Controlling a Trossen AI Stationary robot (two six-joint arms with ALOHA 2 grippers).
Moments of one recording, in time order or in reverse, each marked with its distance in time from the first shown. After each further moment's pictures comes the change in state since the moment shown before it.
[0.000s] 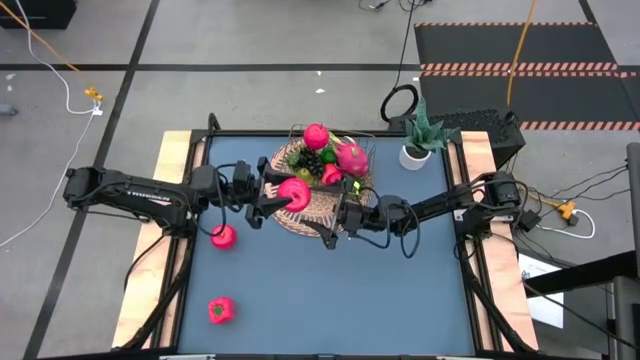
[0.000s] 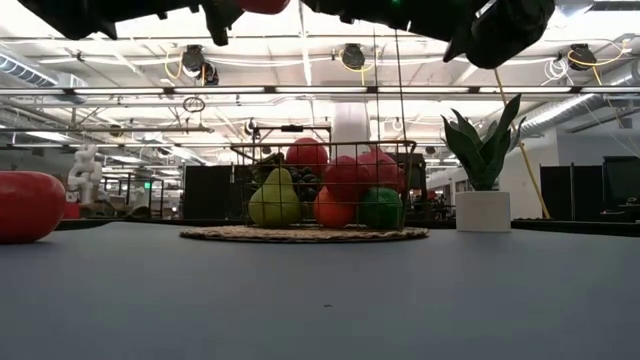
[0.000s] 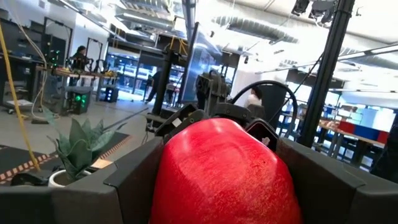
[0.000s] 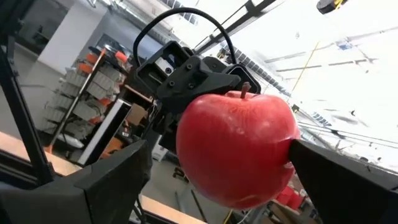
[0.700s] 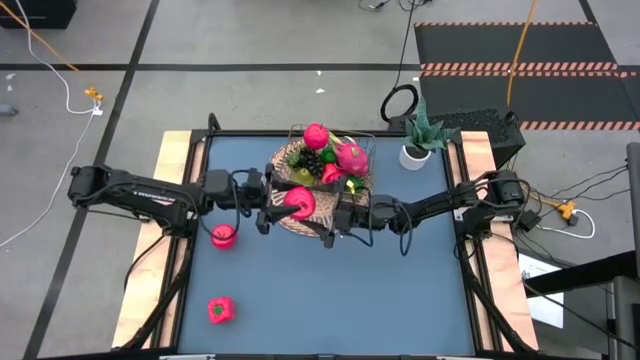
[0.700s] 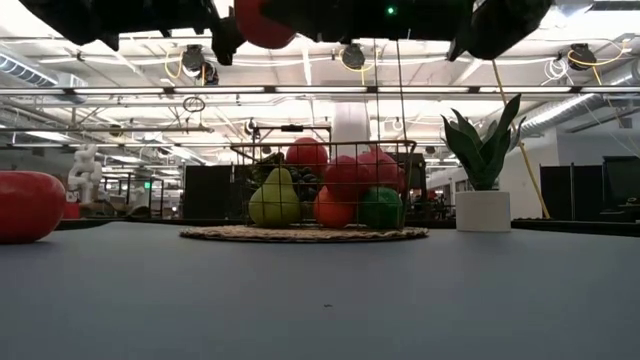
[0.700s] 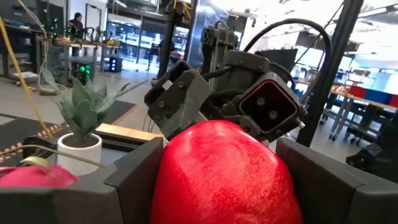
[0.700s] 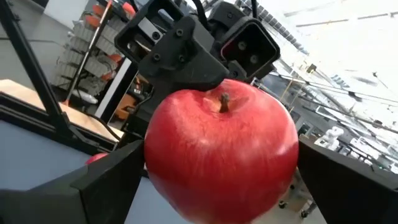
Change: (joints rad) left arm -0.002 0.034 -0.002 -0.070 0.002 0.035; right arm -0.005 -0.040 0.019 -0.240 0.064 0.036
